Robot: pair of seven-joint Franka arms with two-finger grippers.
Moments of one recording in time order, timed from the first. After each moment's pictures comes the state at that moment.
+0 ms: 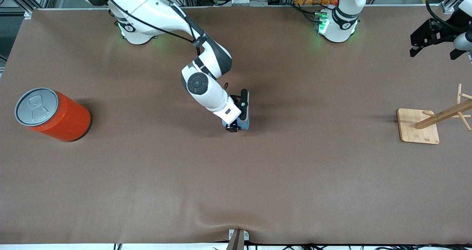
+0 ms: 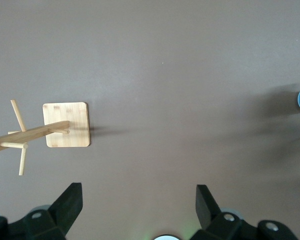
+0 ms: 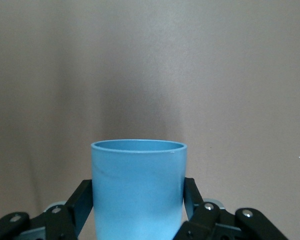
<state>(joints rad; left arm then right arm) 0.08 -0.08 -0.18 -1.47 0.04 1.42 0.04 0.57 0.69 0.20 -1.64 0.22 2.54 -0.98</state>
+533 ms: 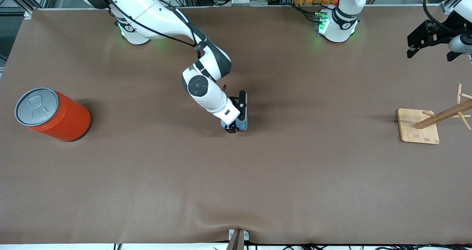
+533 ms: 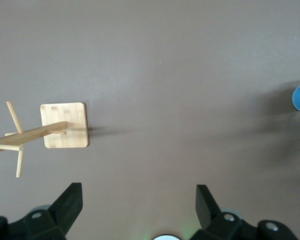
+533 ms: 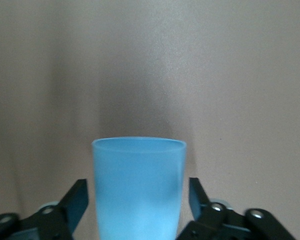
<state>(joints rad) 0.08 -0.07 -0.19 -1.47 0.04 1.42 0.04 0.57 0.71 0.19 -1.67 0.22 2.59 -1.01</state>
